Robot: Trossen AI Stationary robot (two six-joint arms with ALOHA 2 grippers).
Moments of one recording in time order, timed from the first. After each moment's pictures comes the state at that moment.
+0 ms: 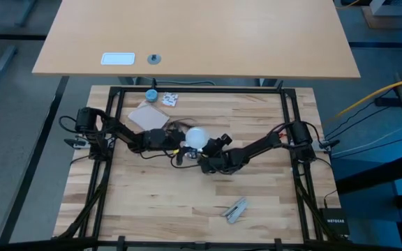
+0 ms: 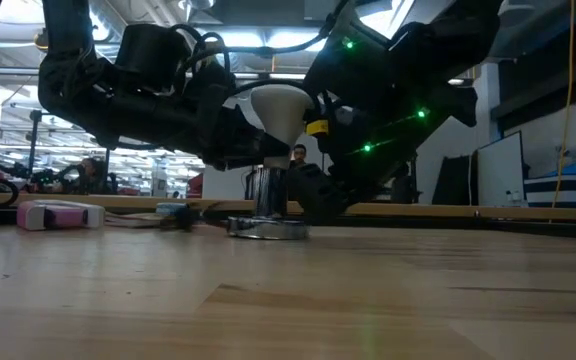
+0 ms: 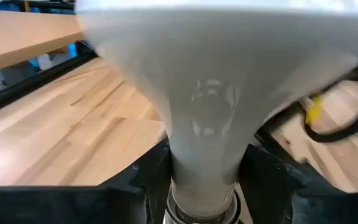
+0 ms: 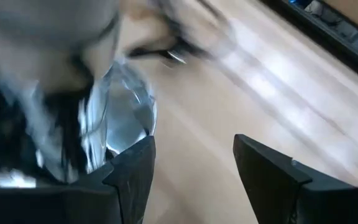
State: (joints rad) left arm 0.05 1.80 0.46 1.14 -0.09 -0.06; right arm 0.18 2.04 1.10 -0.09 0.87 0.60
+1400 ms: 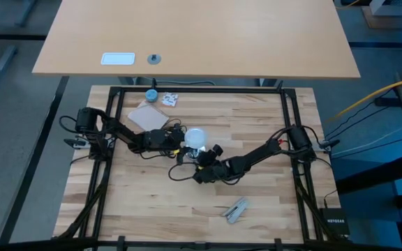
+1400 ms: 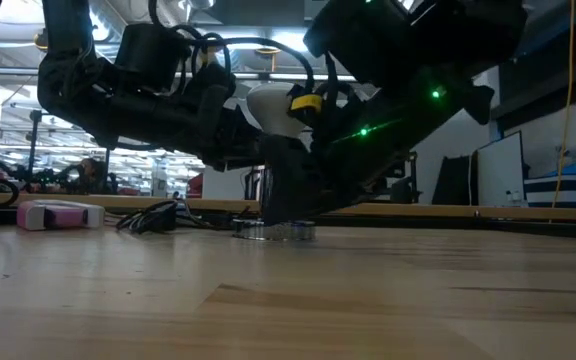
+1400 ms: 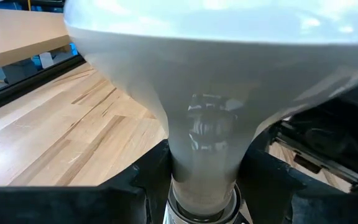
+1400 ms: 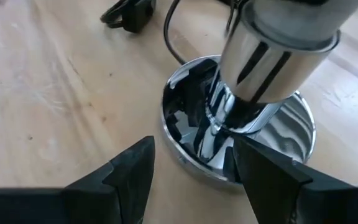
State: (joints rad) left arm 0.05 1.80 0.46 1.14 -0.11 -0.07; right arm 0.27 2.07 1.10 0.16 0.69 0.56
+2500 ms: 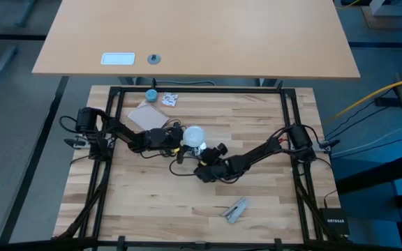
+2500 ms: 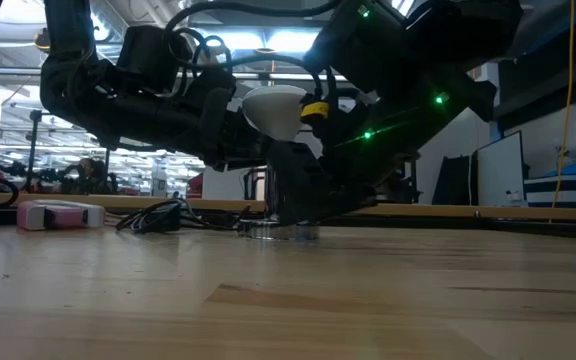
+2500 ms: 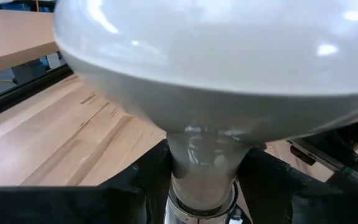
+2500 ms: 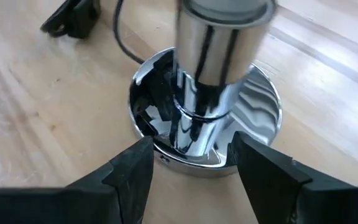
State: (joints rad) left arm 0.05 1.80 0.46 1.14 -0.11 -0.07; right arm 0.25 2.07 1.10 -0.01 0.76 0.78
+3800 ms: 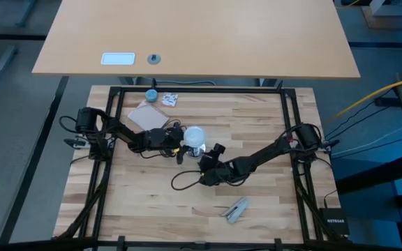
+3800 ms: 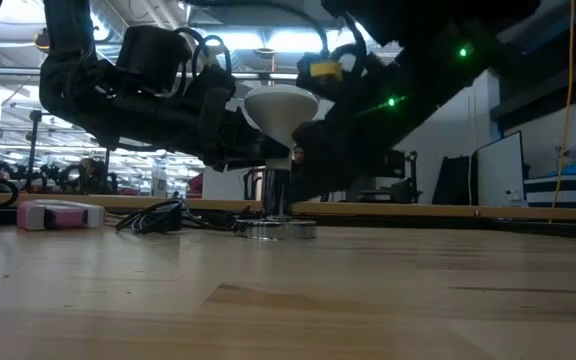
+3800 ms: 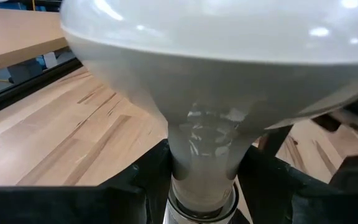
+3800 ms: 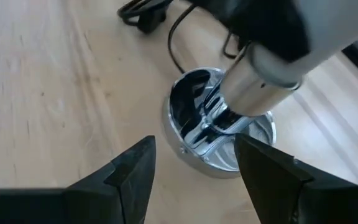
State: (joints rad) left arm 0.05 1.80 0.46 1.14 -0.10 -0.07; right arm 0.31 1.97 1.10 0.01 0.73 0.33
